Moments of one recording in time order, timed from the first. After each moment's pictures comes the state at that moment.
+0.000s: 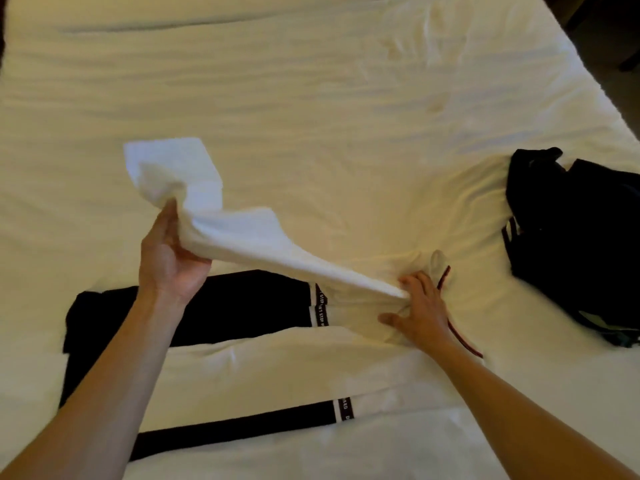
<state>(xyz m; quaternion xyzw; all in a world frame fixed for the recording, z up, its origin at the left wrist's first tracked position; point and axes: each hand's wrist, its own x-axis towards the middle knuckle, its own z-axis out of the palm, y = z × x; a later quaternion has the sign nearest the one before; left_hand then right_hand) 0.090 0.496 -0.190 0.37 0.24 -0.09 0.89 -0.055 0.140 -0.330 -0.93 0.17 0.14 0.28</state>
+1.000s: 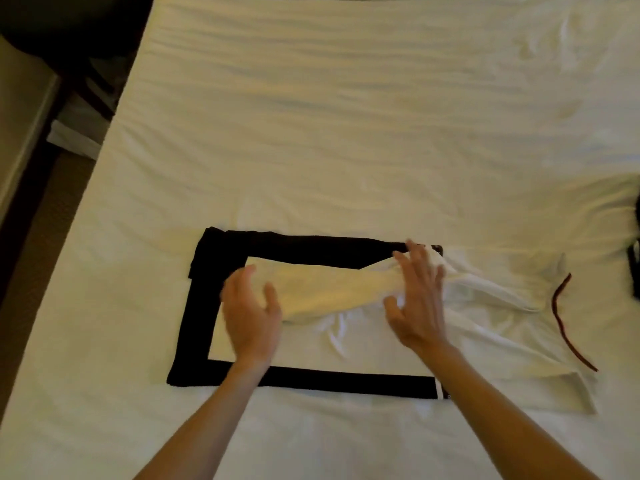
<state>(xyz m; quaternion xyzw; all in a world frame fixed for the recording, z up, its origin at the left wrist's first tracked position) -0.070 0.620 -0.267 0.91 0.22 0.06 0.35 -0.051 0.359 -0.279 -0.96 0.00 0.01 0.28</state>
